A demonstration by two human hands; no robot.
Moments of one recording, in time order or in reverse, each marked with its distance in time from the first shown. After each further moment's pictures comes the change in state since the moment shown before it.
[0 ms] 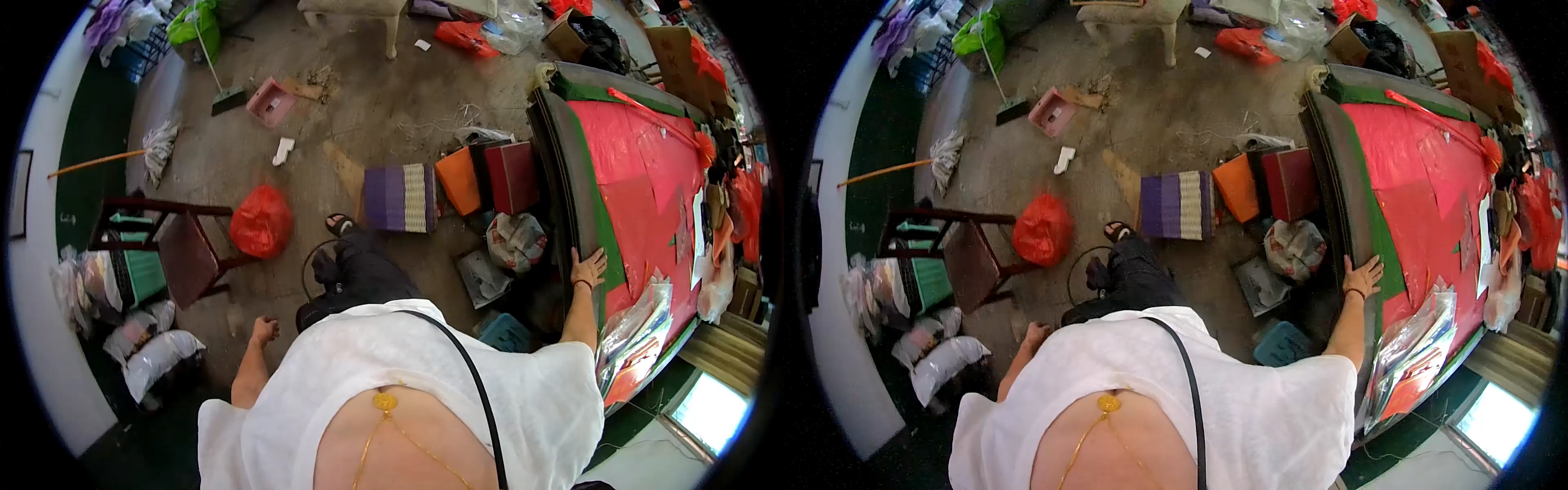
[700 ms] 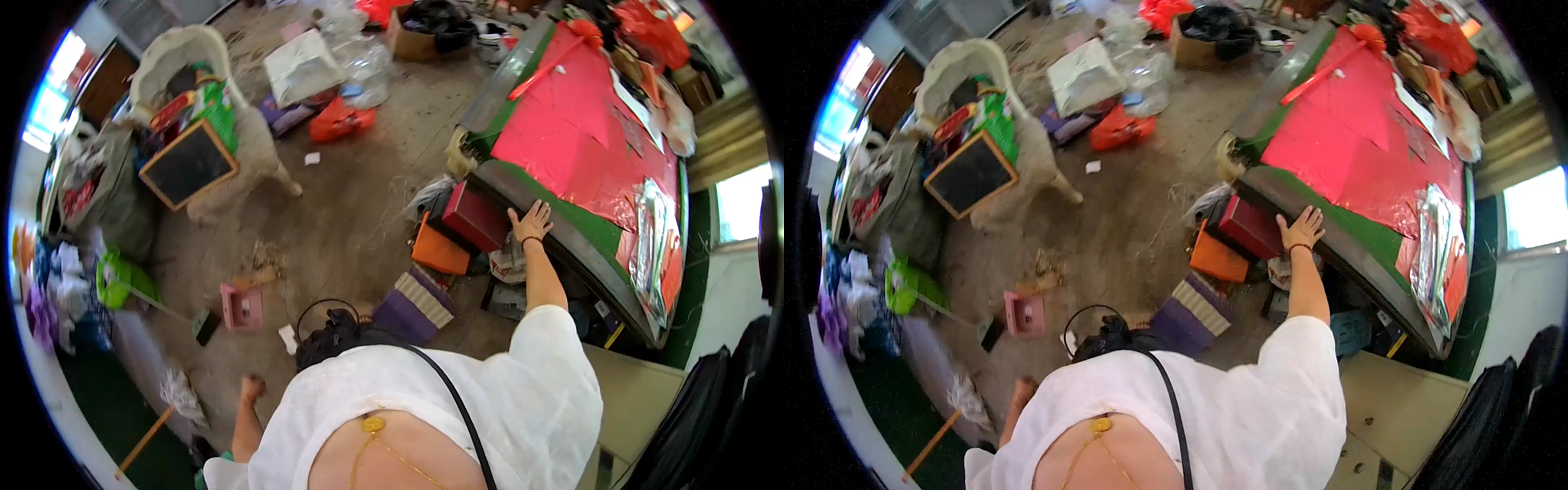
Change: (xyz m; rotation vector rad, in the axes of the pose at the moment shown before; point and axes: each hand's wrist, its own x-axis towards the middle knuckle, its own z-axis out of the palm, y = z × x) left_hand 0.212 0.535 -0.258 0.585 -0.052 0.497; right_hand 0.094 -0.280 -0.062 0.254 0.049 0.332
